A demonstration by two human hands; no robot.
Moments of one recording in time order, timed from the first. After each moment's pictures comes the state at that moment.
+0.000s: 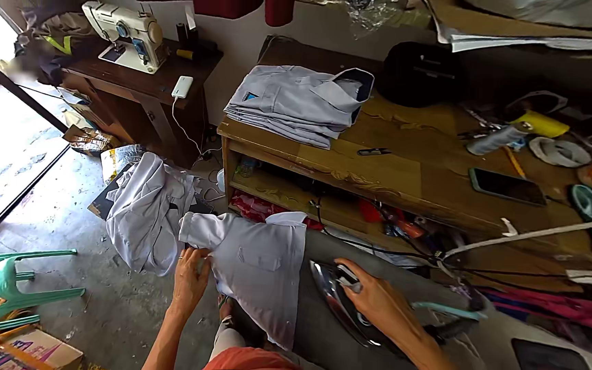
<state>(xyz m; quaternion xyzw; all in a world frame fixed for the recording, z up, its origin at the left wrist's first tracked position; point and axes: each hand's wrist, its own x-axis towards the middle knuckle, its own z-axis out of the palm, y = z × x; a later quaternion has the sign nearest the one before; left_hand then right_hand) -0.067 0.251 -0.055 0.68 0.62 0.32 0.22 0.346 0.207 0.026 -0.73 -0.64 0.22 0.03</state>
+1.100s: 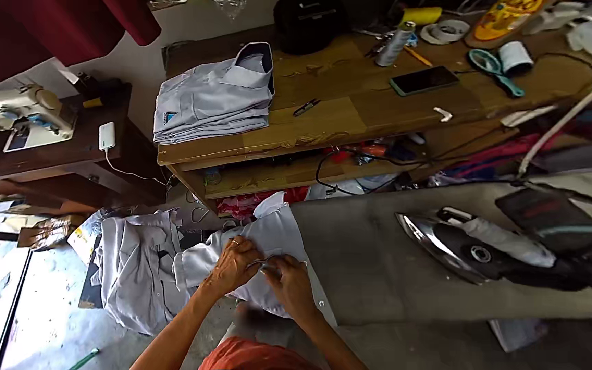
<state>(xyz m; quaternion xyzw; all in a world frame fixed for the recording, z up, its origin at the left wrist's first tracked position) 0.006 0.368 -0.059 0.94 0.16 0.11 0.28 0.139 0.215 -0.067 -0.80 -0.47 0.17 0.33</state>
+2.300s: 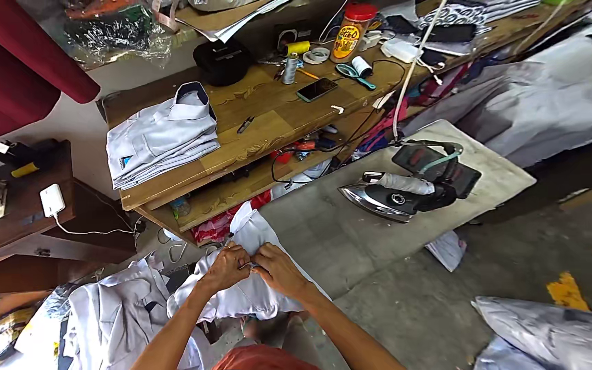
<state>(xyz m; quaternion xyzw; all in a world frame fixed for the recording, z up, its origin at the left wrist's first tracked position) 0.031 0.411 -0.053 0.91 0.07 -0.01 0.42 0.161 0.233 -0.082 -0.72 -0.61 0.08 0.32</state>
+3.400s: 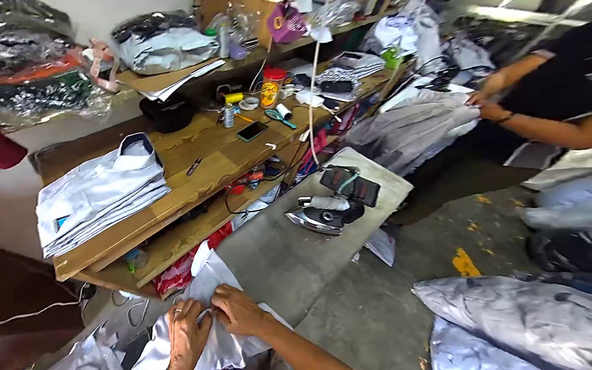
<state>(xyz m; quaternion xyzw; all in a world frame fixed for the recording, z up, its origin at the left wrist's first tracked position) 0.017 0.368 -0.071 0.93 0.20 0.24 0.20 0.162 0.236 -0.053 -0.70 -0.60 0.20 0.33</state>
